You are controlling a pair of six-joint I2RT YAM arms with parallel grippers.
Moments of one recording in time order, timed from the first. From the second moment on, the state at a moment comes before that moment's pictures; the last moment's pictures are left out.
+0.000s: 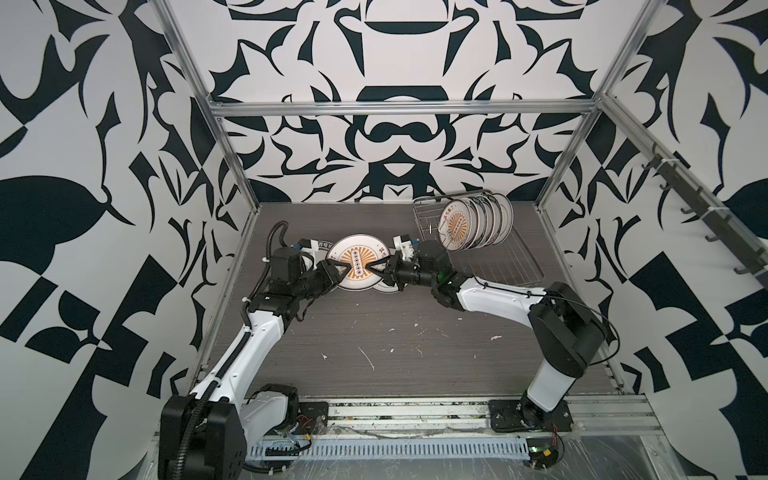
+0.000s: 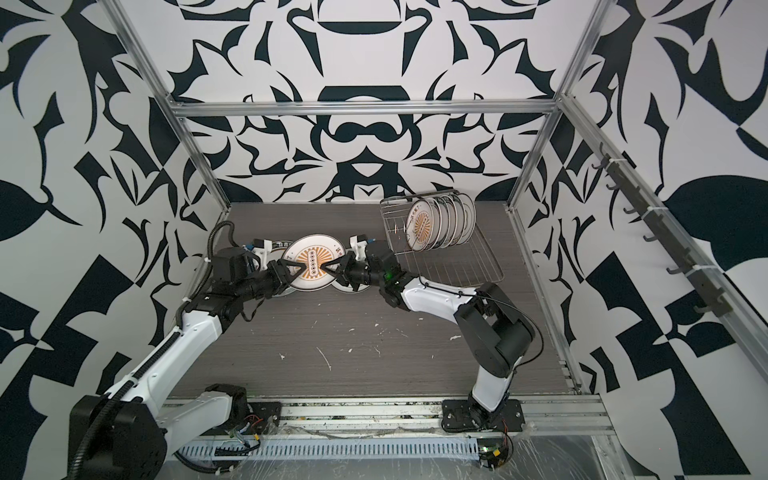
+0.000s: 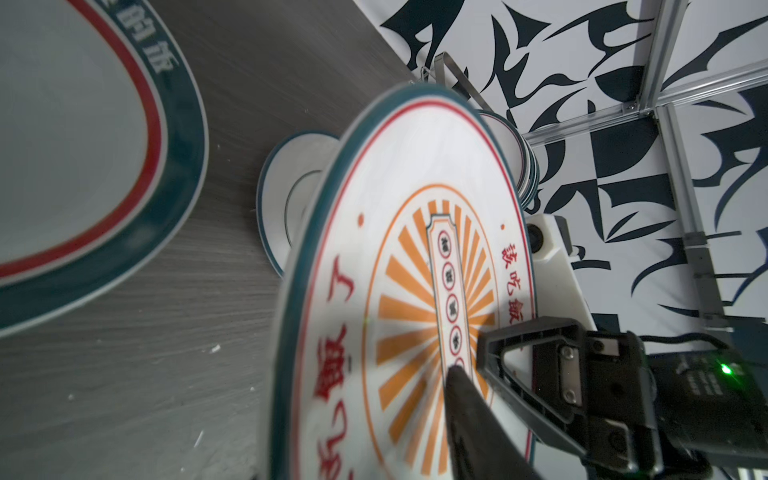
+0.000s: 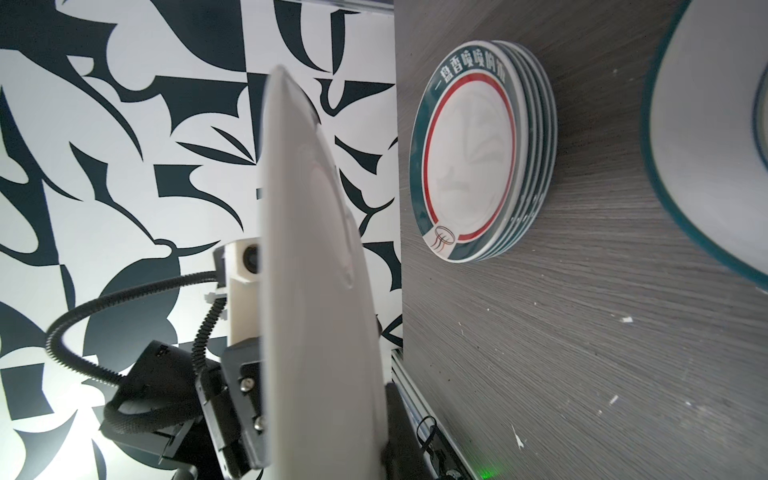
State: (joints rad) left arm -0.17 1.09 0.71 -0.17 0.60 -0.81; right arm 0.74 1.75 1.06 0.46 -0.52 1.40
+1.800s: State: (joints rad) left arm -0.03 1.20 0.87 -0.46 0.51 -0.76; right arm 0.54 1.29 1.28 -0.68 0.06 0.58
